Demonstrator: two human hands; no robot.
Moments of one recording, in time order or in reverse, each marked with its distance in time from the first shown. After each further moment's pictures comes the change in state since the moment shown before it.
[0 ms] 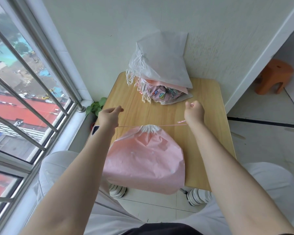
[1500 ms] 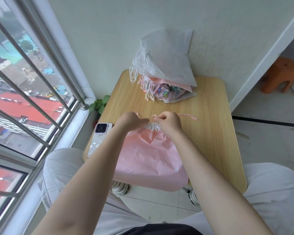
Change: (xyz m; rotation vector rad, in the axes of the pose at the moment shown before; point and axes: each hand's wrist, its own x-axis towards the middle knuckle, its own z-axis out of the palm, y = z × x) left_hand -0.032 0.015 0.034 0.992 -0.383 0.171; right_hand -0.071 -0.018 0.054 -0.028 -0.390 -0.129
